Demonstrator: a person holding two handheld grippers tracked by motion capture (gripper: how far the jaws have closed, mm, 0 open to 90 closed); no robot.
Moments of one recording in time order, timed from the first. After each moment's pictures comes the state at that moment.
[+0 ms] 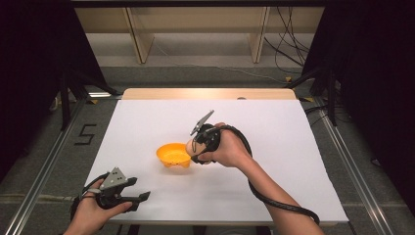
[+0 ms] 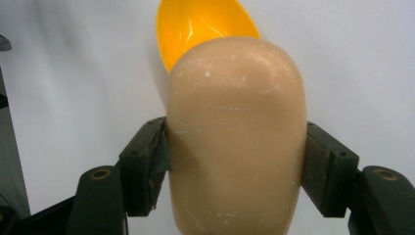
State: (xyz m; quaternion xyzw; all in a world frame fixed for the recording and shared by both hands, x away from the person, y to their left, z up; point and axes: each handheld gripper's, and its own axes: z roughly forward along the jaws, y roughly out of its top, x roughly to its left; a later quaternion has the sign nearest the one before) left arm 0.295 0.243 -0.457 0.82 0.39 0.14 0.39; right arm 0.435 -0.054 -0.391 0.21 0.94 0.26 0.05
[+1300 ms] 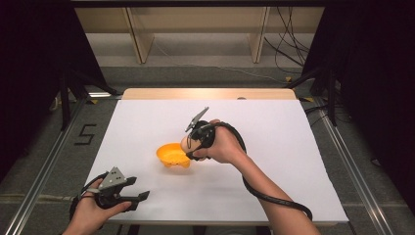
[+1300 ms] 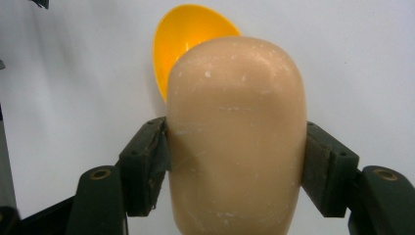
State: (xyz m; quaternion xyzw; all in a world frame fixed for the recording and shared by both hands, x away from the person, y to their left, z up) left arm 0.295 0.244 -0.455 0.82 0.38 0.15 0.40; right arm 0.445 -0.040 -0.389 0.20 0.94 0.27 0.05
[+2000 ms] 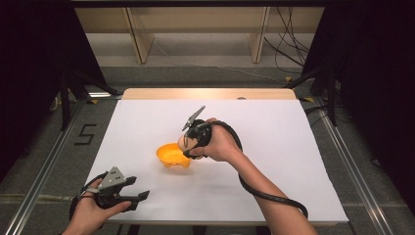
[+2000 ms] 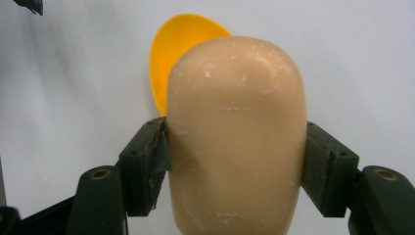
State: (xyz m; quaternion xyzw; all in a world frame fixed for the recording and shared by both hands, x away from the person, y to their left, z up) left arm 0.295 0.245 -0.454 0.82 0.38 0.15 0.40; right arm 0.451 -0.032 -0.391 0.20 0.94 0.28 0.04
